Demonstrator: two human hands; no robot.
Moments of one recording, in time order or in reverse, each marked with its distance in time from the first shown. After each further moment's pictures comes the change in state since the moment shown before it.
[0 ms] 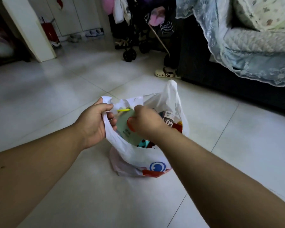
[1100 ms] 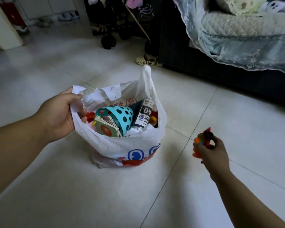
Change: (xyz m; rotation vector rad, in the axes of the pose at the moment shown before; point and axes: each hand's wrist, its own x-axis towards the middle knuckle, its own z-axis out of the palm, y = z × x) left_hand -0.003 0.005 0.006 0.173 -0.077 0.046; right_hand -0.134 0.221 0.019 0.730 0.555 0.722
